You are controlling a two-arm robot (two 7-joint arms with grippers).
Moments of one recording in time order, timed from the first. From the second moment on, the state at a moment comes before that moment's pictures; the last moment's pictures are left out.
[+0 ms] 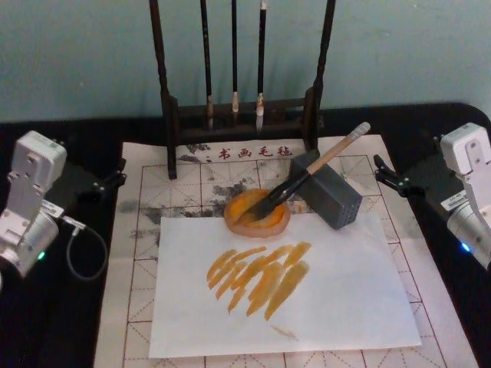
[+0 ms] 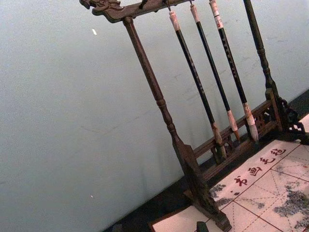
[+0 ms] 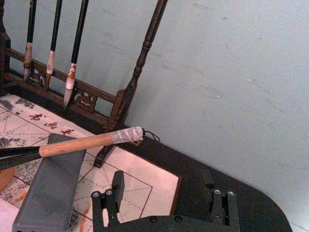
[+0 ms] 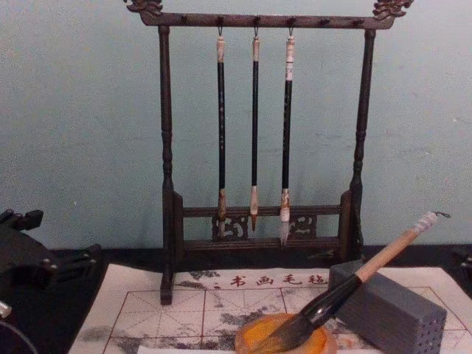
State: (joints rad) left arm -0.20 0.60 0.45 -1.41 -0.25 -0.12 0.03; right arm 0.20 0.60 -0.45 -1.41 0.25 -0.12 -0.03
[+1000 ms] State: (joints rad) left arm -0.20 0.60 0.45 -1.41 -0.25 -0.12 0.03; right arm 0.20 0.60 -0.45 -1.41 0.25 -0.12 -0.03
